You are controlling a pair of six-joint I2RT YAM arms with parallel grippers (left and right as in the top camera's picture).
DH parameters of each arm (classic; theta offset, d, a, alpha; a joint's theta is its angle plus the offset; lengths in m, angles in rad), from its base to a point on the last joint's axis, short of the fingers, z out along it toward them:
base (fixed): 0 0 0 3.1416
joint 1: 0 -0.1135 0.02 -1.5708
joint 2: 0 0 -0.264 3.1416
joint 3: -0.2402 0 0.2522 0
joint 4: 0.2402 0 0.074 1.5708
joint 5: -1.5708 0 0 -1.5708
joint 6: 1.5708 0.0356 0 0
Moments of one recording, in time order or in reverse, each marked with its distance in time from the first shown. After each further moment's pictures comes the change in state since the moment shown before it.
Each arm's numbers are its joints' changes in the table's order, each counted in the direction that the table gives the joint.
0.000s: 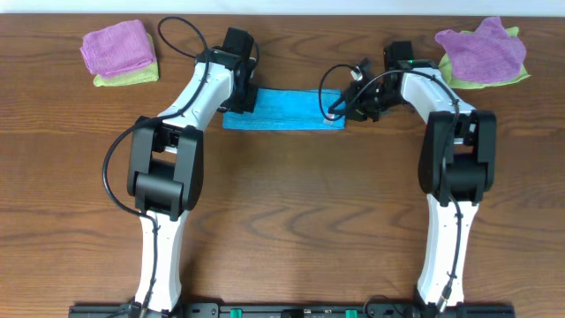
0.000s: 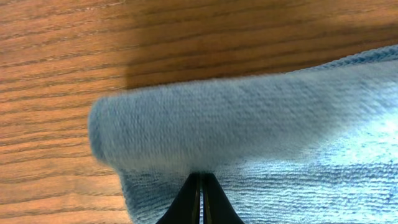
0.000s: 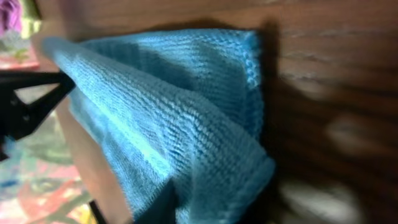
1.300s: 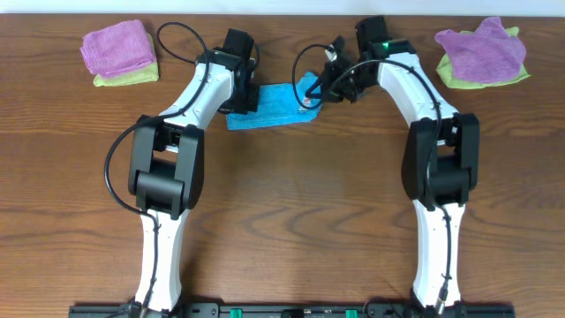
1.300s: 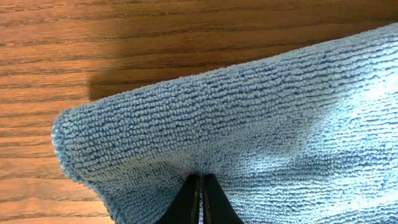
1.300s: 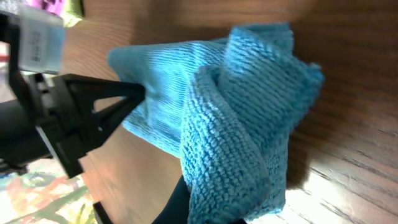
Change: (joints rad) left arm 0.000 -0.016 0.000 -0.011 -0.062 -0.087; right arm -0.127 0.028 -0.187 0.055 -0.019 0.075
